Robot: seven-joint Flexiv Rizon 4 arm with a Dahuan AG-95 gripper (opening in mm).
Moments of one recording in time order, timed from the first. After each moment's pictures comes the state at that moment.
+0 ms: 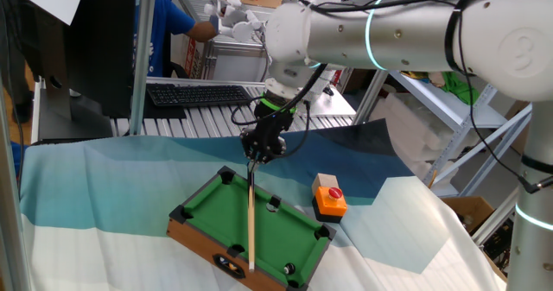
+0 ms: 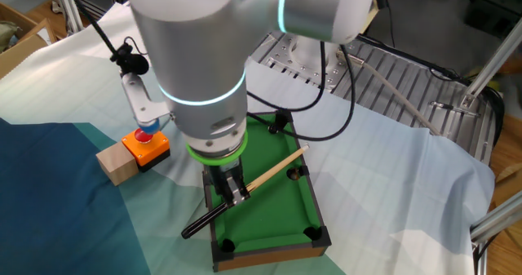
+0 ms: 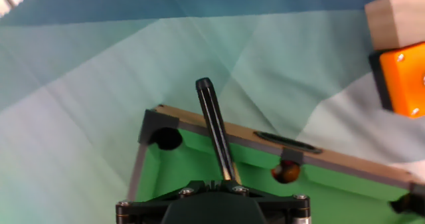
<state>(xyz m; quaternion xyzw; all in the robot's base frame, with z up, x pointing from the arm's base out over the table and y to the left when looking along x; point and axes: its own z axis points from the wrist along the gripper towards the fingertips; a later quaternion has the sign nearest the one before) 0.642 0.082 0.135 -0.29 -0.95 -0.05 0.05</state>
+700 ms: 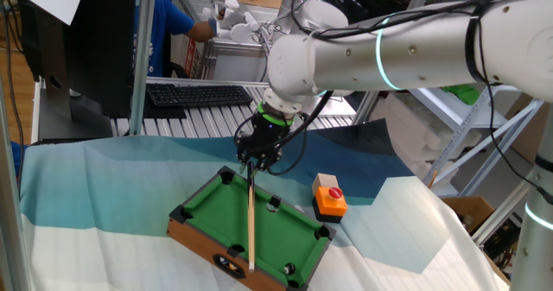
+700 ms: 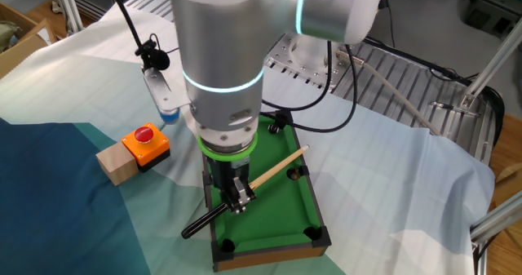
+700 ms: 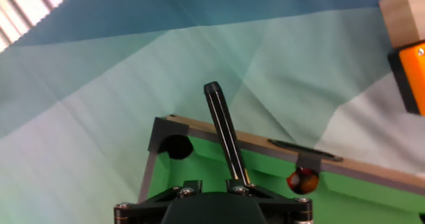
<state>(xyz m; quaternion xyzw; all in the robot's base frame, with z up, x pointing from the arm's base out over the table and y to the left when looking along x) 0.645 0.087 0.123 -0.25 -0.97 -0.05 -0.01</state>
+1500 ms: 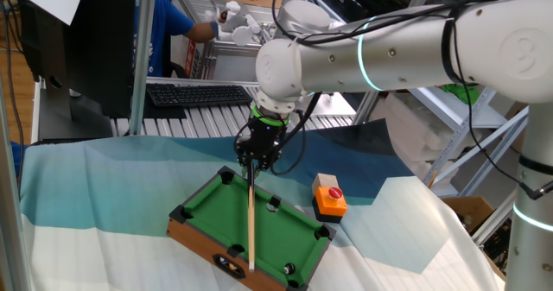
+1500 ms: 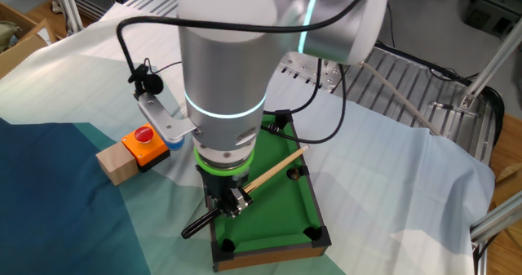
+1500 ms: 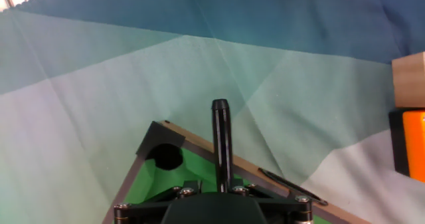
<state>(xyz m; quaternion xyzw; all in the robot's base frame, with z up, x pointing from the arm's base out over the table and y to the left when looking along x) 0.651 0.071 0.106 -0.18 -0.98 -0.02 -0.01</state>
